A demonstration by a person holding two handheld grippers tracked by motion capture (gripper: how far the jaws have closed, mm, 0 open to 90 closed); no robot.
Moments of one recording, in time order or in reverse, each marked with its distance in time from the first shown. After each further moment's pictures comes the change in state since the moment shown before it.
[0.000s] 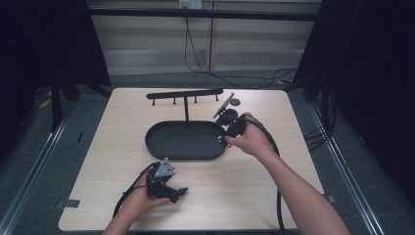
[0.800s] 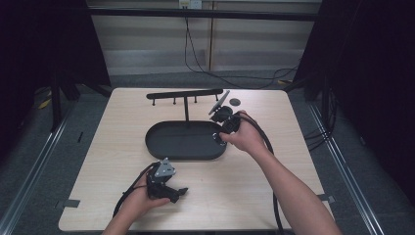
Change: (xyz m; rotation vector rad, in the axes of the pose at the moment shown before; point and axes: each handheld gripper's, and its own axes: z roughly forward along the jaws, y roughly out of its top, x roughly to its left) left arm 0.000 0.000 0.000 -0.001 -0.001 0.001; right arm -0.002 0.016 0.011 -0.023 0.012 0.014
